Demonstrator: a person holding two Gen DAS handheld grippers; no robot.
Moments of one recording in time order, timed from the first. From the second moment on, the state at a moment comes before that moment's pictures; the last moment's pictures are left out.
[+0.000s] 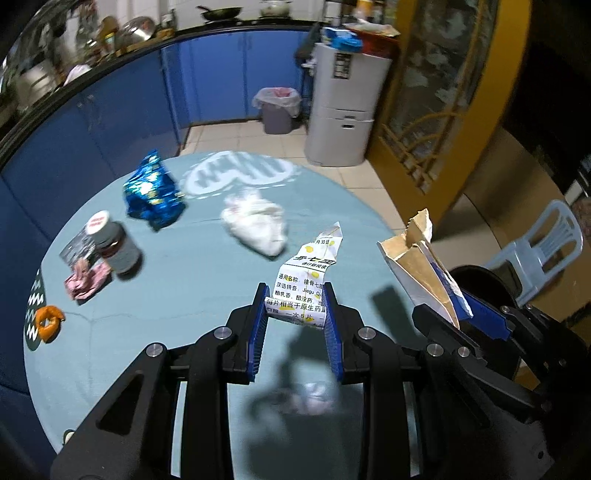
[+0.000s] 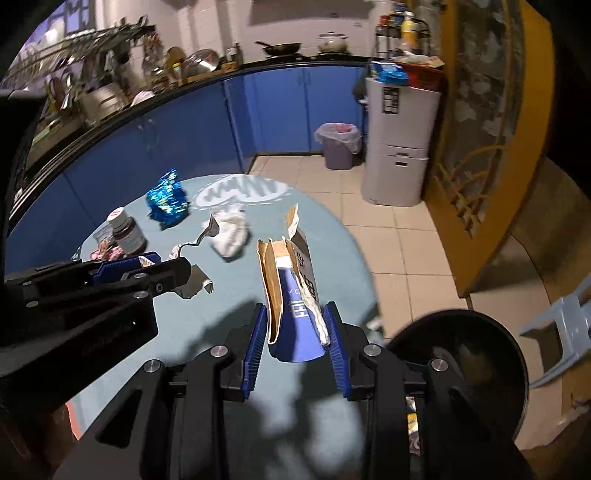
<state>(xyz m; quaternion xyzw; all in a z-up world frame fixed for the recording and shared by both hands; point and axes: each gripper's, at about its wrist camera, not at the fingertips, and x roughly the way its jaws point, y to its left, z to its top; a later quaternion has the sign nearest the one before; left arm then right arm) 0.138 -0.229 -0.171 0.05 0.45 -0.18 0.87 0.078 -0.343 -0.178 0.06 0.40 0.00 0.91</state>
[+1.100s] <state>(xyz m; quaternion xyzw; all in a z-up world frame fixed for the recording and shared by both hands) 0.089 -0.387 -0.180 0.15 0.43 -0.29 0.84 0.014 -0.481 -0.201 0.16 0.39 -0.13 0.90</state>
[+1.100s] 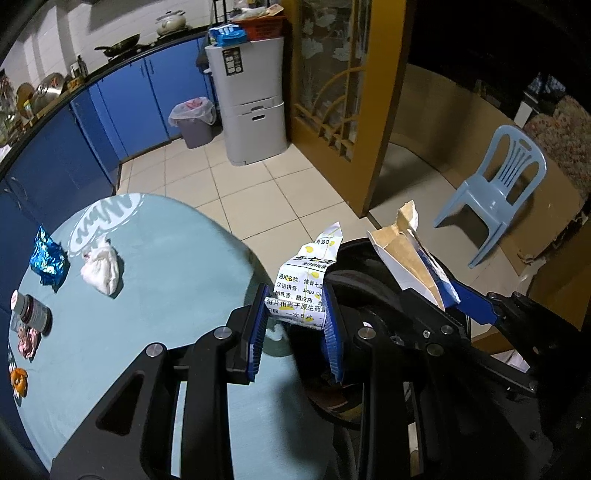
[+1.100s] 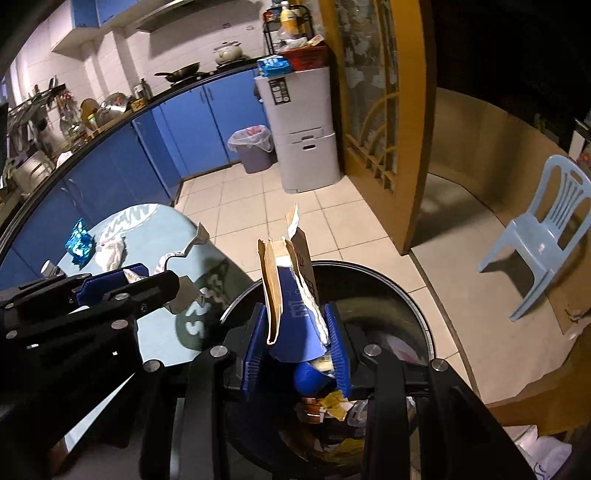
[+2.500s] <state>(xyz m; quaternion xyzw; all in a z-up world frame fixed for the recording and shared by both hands) 0.119 -0.346 -0.187 0.12 0.45 -0.20 0.86 0.021 -0.493 -0.220 0.17 0.40 -0.14 0.89</state>
